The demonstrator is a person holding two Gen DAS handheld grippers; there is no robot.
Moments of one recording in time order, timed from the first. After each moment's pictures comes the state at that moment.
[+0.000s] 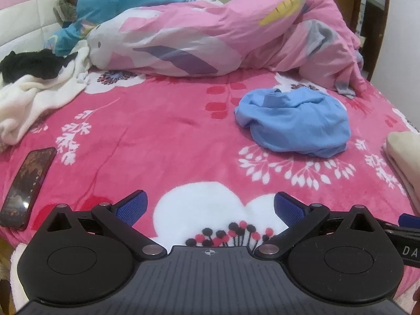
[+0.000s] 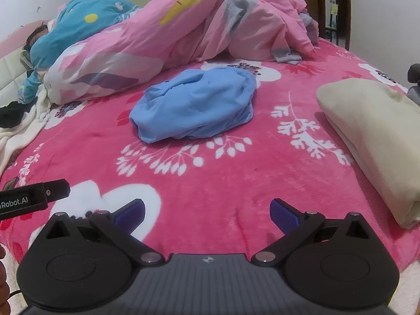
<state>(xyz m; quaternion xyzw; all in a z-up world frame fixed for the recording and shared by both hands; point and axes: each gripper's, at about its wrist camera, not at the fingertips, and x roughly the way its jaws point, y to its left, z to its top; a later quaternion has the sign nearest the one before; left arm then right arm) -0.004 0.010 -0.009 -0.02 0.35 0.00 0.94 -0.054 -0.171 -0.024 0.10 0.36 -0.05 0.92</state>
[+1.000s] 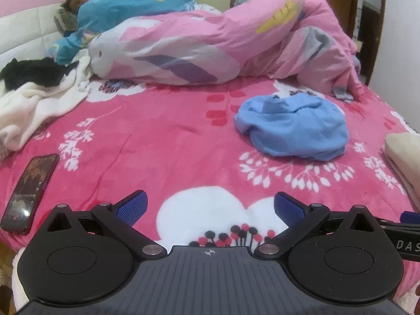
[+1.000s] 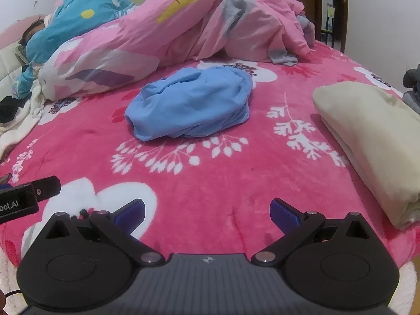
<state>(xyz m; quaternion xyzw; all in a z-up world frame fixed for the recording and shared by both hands) -0.009 0.012 -0.011 -0.02 0.33 0.00 0.94 -0.052 -0.165 -0.023 0.08 0.37 -0.07 0.92</state>
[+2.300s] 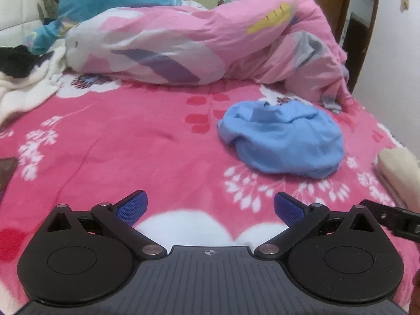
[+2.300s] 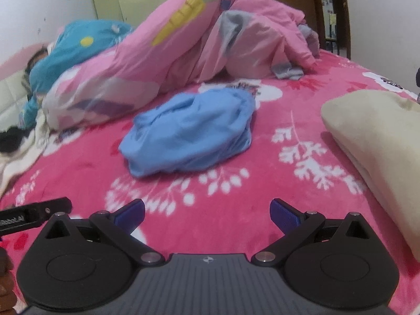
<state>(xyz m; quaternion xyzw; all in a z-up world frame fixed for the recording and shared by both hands) 0.049 0.018 -0.027 -0.06 0.32 -0.06 0.94 -0.021 -0.204 -0.031 0.13 0.29 -0.04 0.95</state>
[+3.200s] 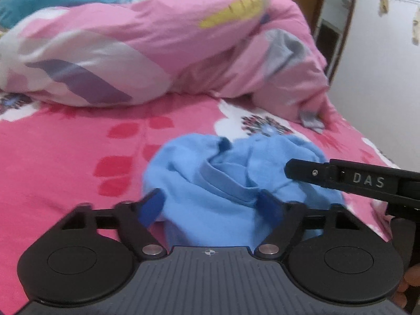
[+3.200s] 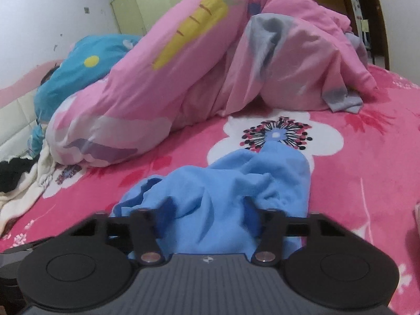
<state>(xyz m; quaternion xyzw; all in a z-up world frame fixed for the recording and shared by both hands) 0.170 -0.046 -0.050 -0.09 0.30 -0.16 0.94 0.144 -0.236 -0.040 0.15 0.26 0.04 0.95</state>
